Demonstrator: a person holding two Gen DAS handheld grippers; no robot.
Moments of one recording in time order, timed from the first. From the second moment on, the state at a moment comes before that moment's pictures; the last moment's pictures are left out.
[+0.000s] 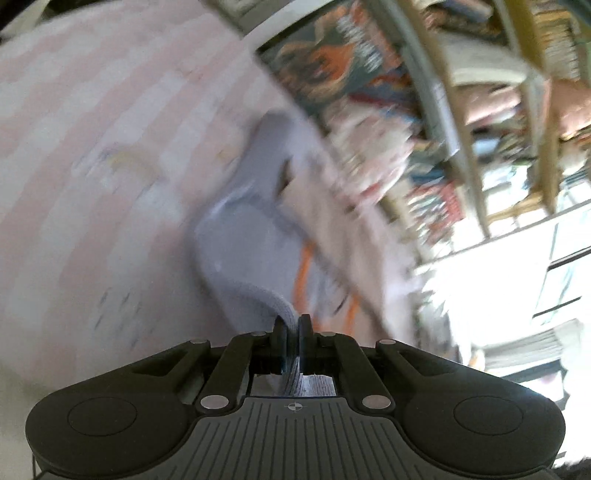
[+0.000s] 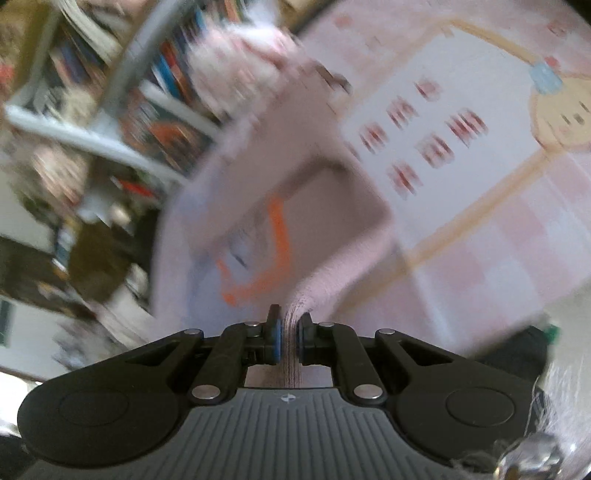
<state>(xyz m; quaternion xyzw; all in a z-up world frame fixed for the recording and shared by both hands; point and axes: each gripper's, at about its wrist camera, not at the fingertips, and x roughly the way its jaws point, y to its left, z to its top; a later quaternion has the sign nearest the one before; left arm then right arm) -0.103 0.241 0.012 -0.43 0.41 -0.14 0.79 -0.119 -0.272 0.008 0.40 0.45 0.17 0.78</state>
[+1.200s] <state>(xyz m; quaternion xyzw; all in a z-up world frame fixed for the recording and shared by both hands) 0.082 0.216 -0.006 -0.40 0.38 -0.05 0.83 0.084 -0.262 0.006 0.43 0.35 0.09 0.83</state>
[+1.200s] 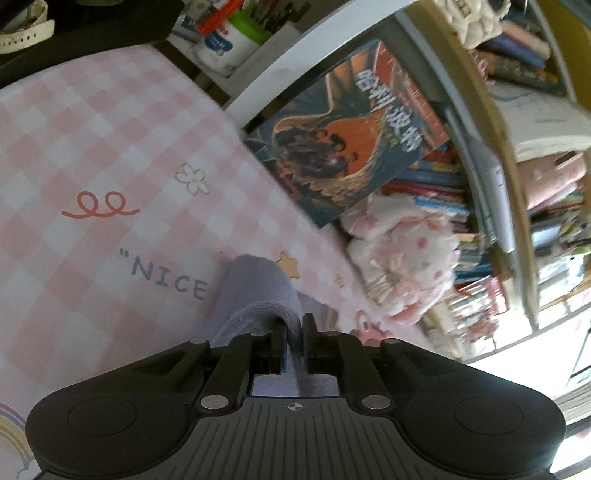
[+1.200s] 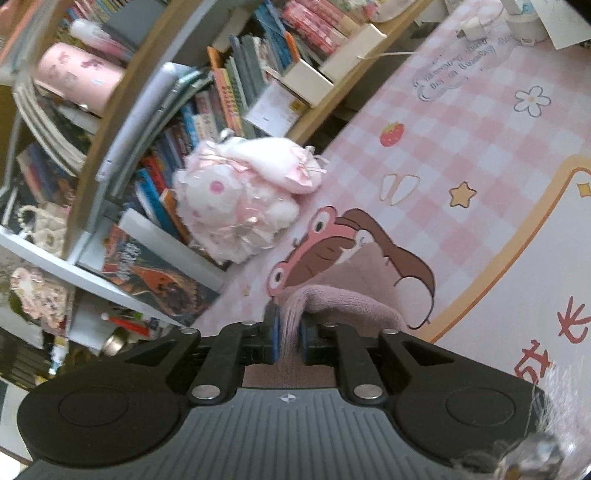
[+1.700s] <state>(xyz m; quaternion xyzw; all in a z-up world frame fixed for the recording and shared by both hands) 0.039 0.208 -0.010 -0.21 0.40 -0.03 0.89 0.065 -0.252 0.008 0.18 0.40 0.08 0.90</state>
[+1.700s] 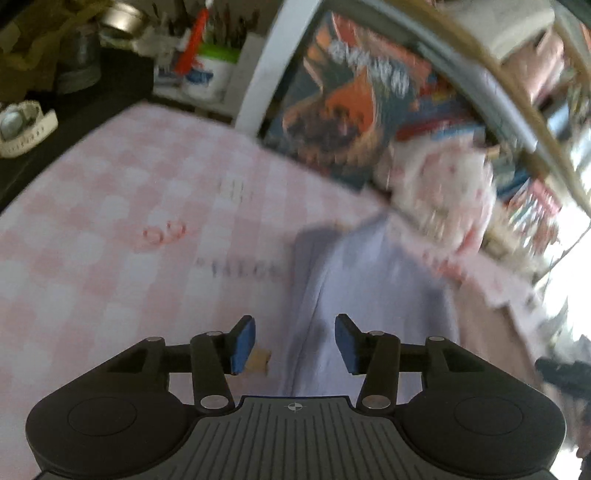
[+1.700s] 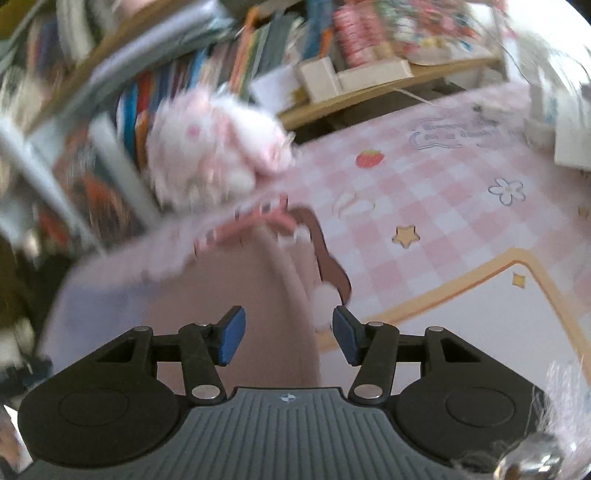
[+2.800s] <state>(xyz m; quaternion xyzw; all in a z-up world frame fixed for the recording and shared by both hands) -0.011 0.169 0.028 -0.05 0.38 -0.08 0.92 0.009 -0.222 0.018 -0.02 0.41 0.12 0.91</state>
